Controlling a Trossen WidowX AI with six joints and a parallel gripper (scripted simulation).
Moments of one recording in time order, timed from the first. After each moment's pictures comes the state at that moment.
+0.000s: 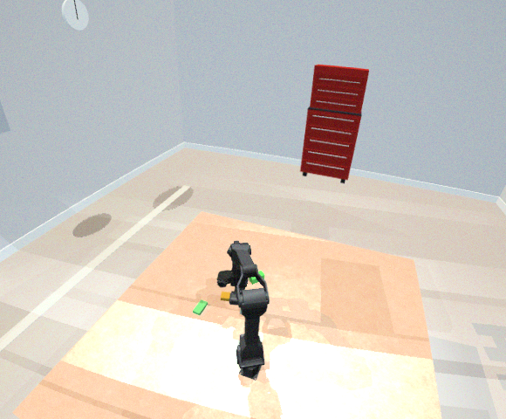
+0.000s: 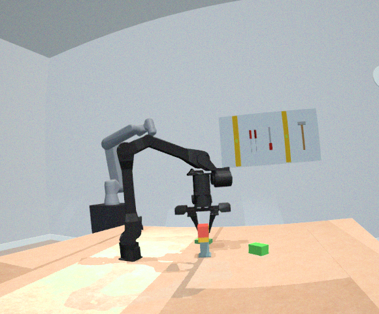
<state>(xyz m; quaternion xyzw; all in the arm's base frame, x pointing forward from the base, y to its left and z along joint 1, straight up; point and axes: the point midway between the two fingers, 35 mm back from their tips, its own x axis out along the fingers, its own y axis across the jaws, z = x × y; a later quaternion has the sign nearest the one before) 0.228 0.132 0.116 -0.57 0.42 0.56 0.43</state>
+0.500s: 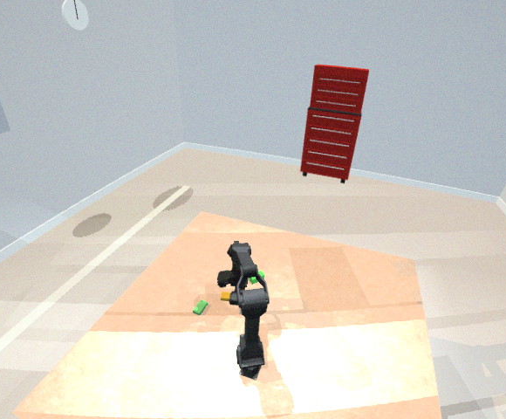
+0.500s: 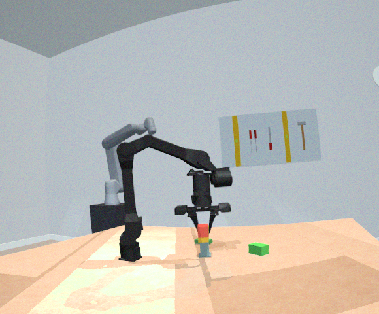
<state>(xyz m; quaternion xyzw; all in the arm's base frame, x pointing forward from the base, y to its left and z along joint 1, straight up) 0.228 0.132 0.115 -0.57 0.42 0.56 0.43</state>
